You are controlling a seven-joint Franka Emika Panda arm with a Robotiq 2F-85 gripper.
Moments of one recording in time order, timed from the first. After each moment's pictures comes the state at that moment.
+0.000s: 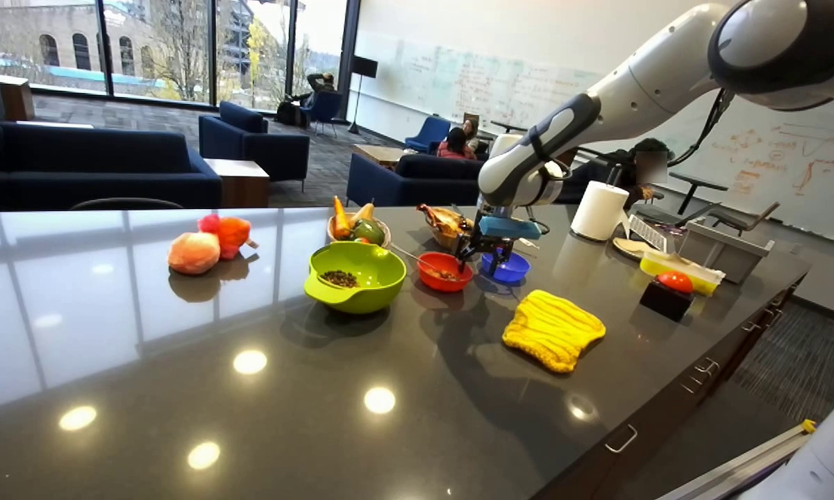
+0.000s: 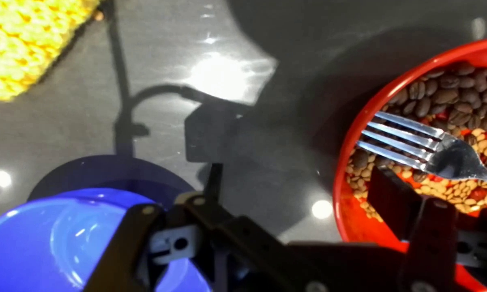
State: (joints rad) arm 0.10 0.67 -0.03 -1.79 0.00 2.48 0.30
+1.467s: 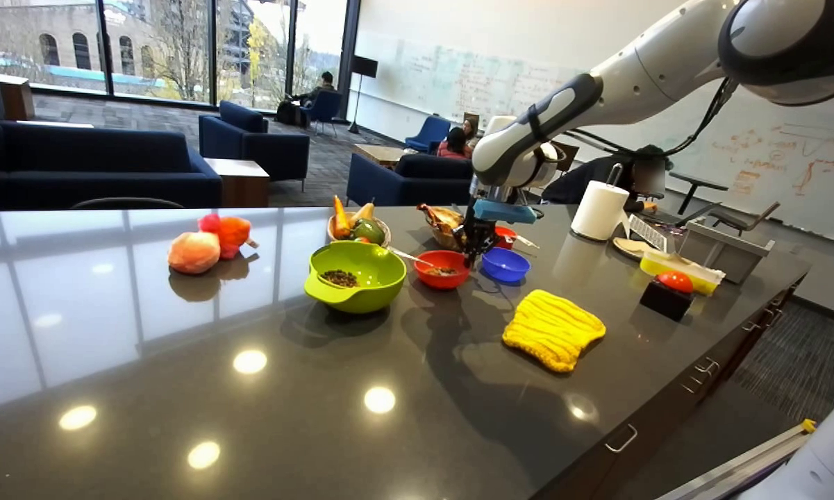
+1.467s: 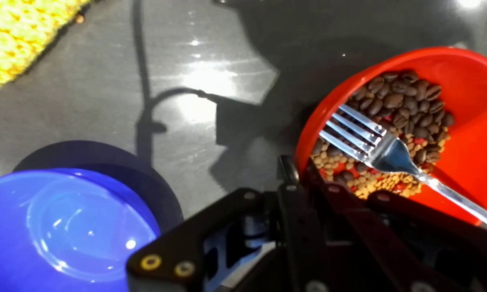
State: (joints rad) arm 0.11 0.64 0.00 -1.74 0.01 2.36 0.28
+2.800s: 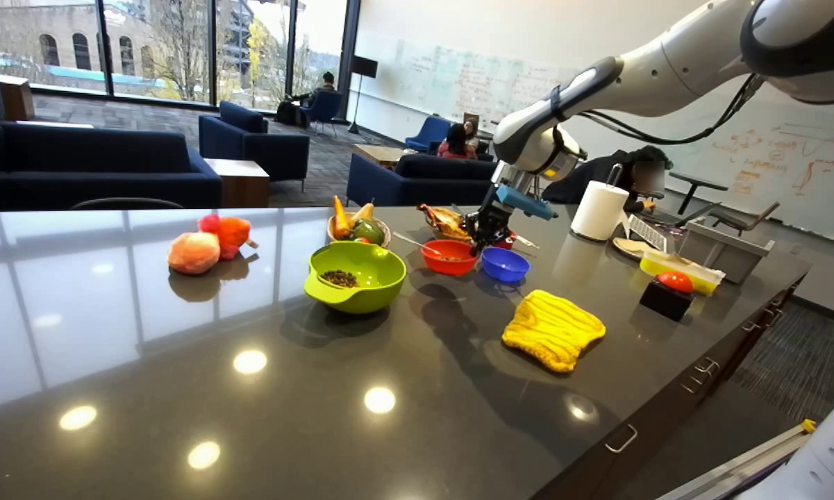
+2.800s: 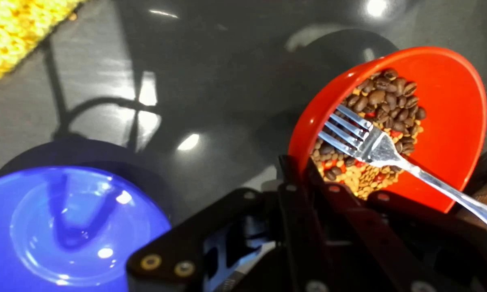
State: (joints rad) arm -0.04 0.59 0.07 -1.75 0.27 2.33 0.02
